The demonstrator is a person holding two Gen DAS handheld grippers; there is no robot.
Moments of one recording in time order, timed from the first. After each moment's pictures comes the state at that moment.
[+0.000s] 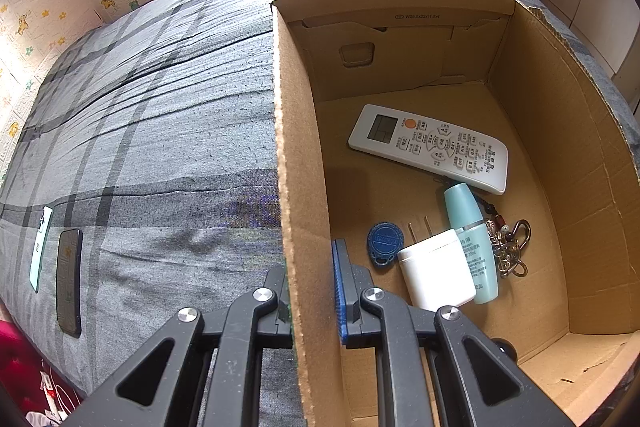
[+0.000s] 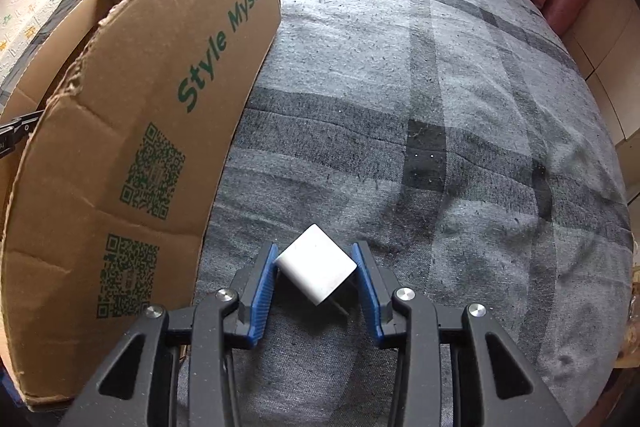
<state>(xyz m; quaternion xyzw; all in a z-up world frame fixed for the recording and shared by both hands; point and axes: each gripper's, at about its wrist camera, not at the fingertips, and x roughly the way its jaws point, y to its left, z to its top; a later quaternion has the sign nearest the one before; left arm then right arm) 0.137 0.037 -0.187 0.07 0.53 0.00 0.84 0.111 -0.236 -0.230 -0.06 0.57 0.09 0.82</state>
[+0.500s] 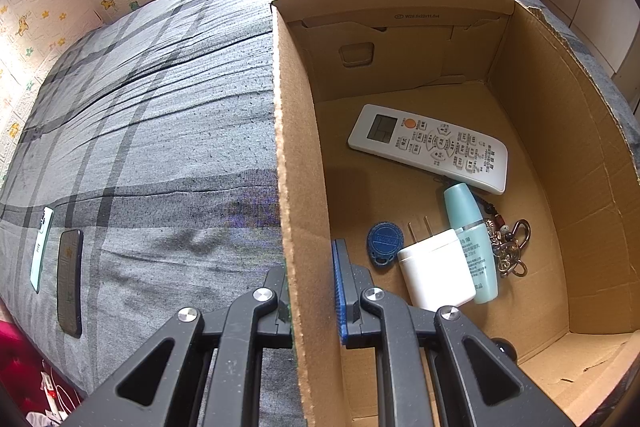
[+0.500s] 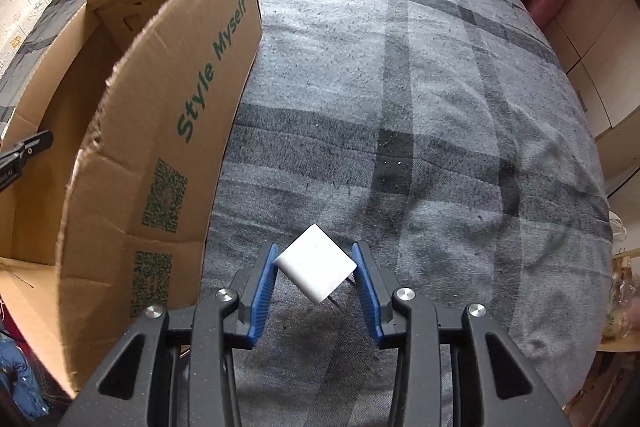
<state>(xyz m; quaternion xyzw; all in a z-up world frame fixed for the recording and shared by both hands) 0.137 0.036 -0.186 0.07 0.53 0.00 0.84 0.117 -0.244 -0.199 -0.06 0.59 0.07 0.81</state>
